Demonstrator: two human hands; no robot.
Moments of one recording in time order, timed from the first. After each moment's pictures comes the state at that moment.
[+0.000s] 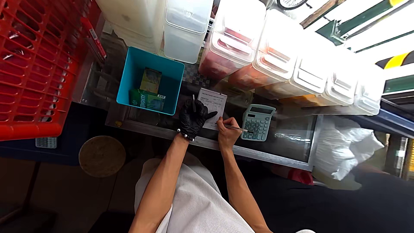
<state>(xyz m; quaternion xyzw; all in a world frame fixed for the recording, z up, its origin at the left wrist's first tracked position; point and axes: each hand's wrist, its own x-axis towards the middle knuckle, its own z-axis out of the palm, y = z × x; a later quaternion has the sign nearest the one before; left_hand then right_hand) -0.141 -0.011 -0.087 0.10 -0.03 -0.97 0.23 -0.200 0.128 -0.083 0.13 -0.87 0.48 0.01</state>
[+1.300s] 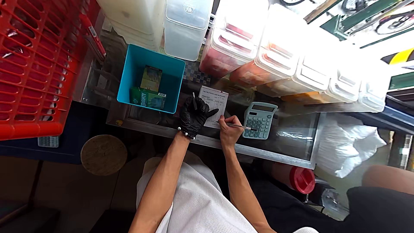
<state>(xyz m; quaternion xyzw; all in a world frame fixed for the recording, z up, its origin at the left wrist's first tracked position) -0.141 -0.011 -0.089 0.09 -0.02 -0.97 0.23 -0.201 0.129 -0.082 0.12 -0.86 0.49 0.01</state>
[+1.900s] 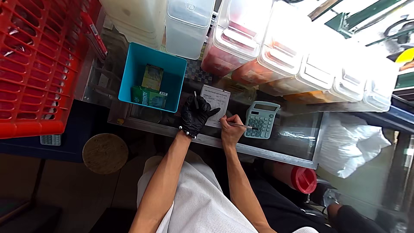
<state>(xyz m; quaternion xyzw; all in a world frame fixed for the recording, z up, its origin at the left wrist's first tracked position) -0.140 -0.012 -0.091 0.09 -0.01 -0.97 0.22 -0.201 0.127 -0.080 0.12 -0.88 0.45 0.02</state>
